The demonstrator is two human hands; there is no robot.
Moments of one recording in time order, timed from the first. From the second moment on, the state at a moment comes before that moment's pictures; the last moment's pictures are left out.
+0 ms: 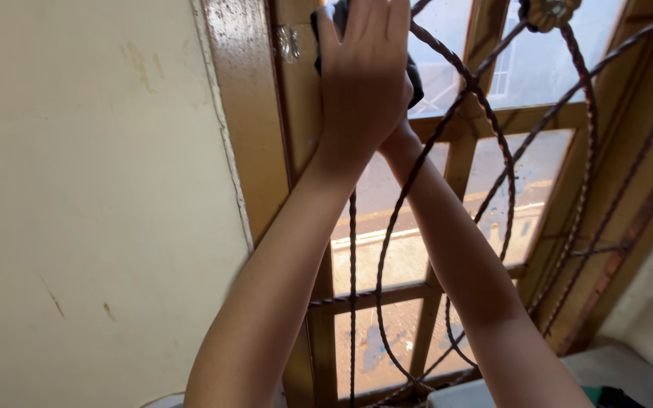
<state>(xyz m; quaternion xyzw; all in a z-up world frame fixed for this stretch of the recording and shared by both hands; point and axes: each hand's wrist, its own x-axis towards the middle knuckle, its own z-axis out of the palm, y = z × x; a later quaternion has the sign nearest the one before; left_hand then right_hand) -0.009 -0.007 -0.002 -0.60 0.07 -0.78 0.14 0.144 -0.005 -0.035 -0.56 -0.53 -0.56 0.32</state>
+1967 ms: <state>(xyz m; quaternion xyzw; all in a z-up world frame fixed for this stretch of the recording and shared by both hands) -0.004 -0.003 -0.004 -0.59 0.08 -0.79 0.14 0.134 -0.005 -0.056 -0.54 -0.51 -0.58 0.33</state>
